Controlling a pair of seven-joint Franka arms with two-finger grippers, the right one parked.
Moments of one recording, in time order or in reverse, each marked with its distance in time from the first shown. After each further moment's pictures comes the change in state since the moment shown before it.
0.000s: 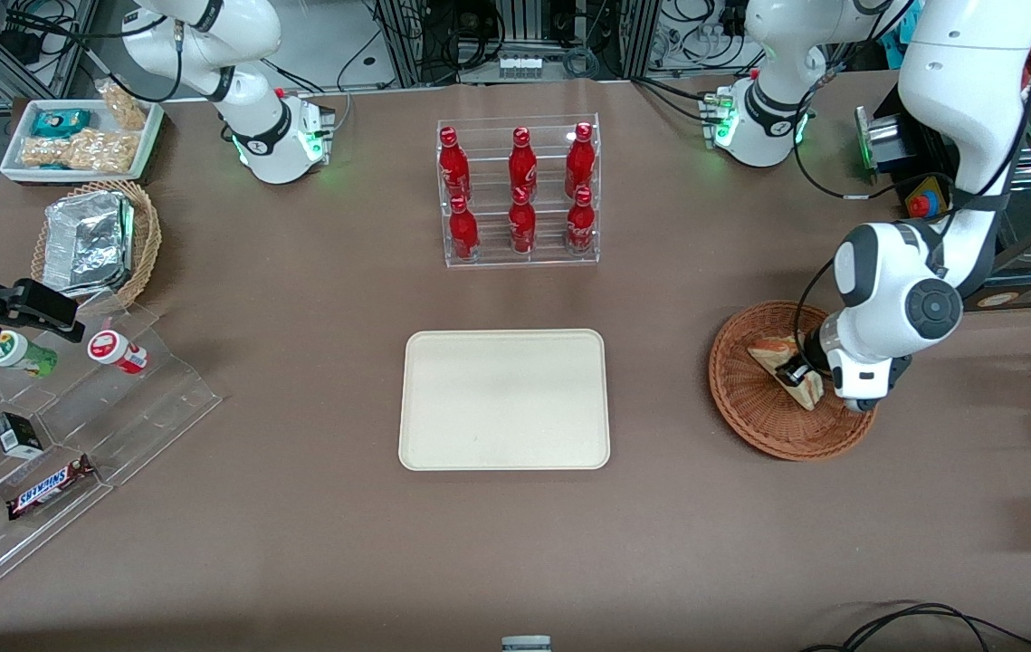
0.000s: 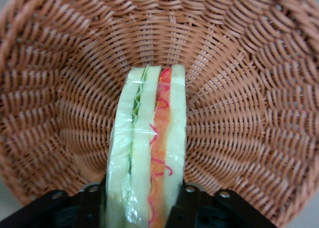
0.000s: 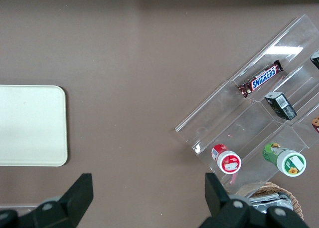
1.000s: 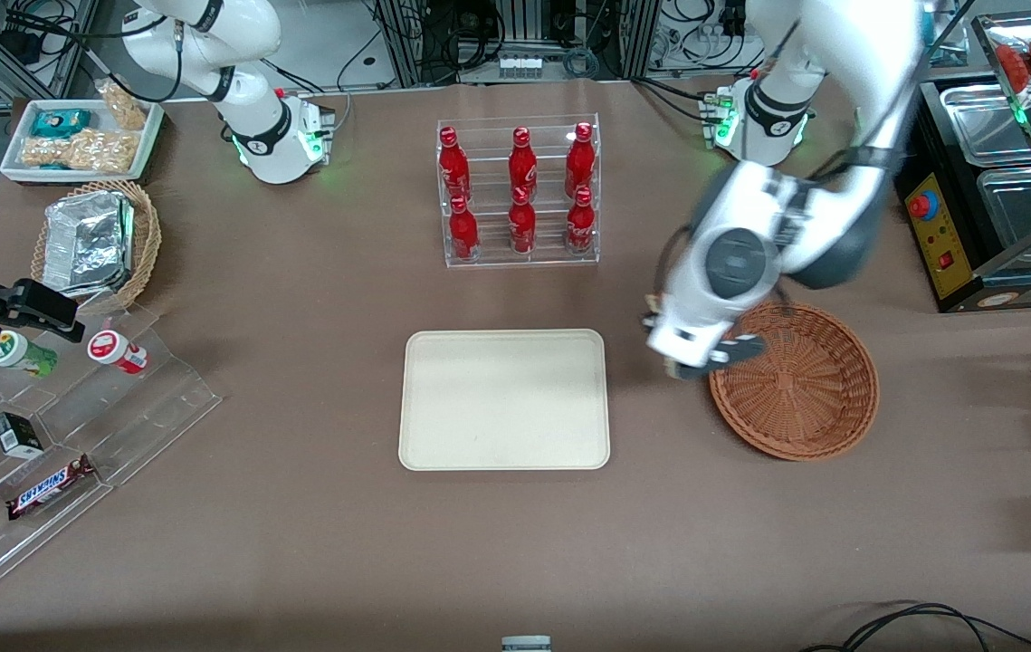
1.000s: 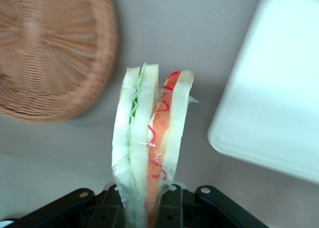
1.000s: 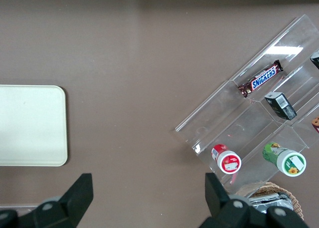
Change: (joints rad) arm -0.473 0.028 -0.036 0.376 0.054 -0.438 -0.001
